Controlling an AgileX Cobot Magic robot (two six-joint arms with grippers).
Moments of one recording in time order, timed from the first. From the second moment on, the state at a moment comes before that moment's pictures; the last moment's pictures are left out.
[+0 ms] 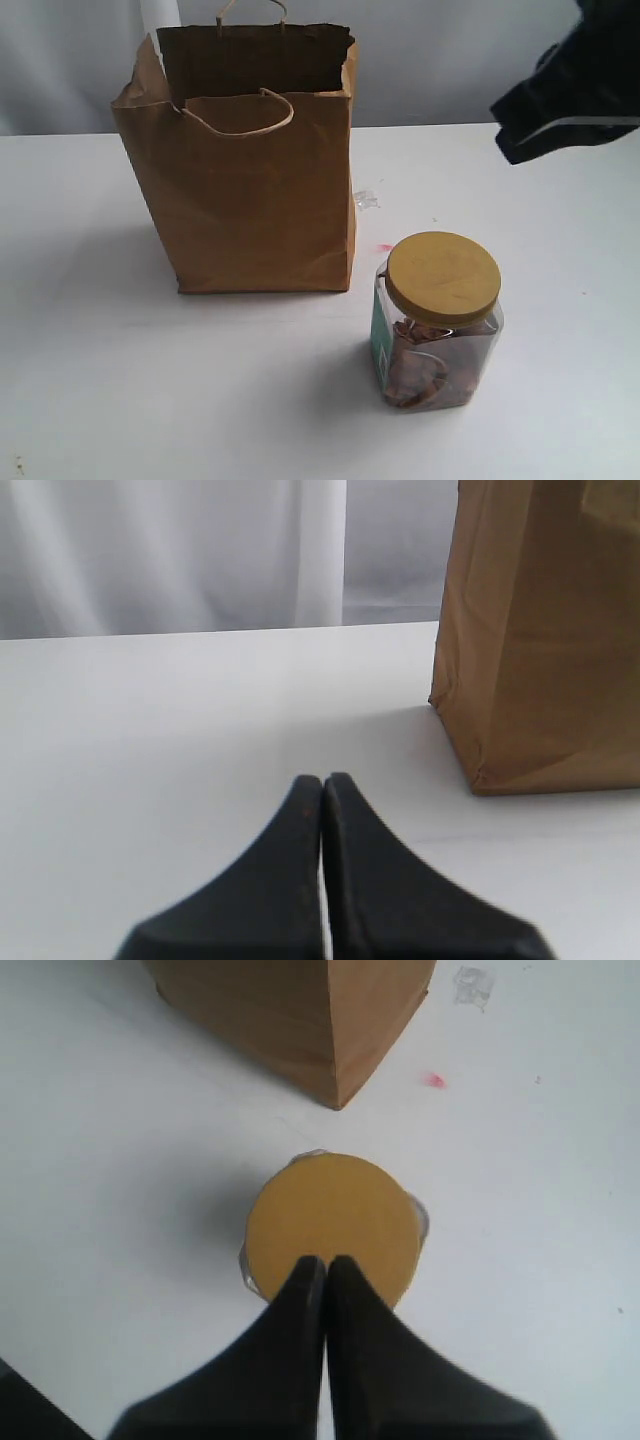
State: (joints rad) left arm 0.02 0.00 0.00 0.23 0.32 -0.23; right arm 0.18 1.30 -1.38 0.14 1.21 -0.16
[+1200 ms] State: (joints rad) left arm 0.02 0.00 0.00 0.23 0.32 -0.23; right arm 0.19 1.47 -1.40 0.18 1.22 -0.17
